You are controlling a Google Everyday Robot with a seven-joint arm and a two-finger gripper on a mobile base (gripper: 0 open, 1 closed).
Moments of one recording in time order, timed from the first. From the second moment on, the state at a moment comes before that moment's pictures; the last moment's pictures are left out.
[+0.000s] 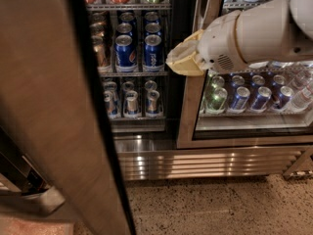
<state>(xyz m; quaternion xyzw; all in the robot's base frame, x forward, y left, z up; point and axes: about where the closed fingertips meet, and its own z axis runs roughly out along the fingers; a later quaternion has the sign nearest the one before) 0.518 -0.051 0.976 -0.54 0.69 0.12 0.46</state>
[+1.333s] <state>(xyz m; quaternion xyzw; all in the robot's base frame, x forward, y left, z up) 0.544 -0.033 0.955 -0.53 0.67 0.20 0.47</state>
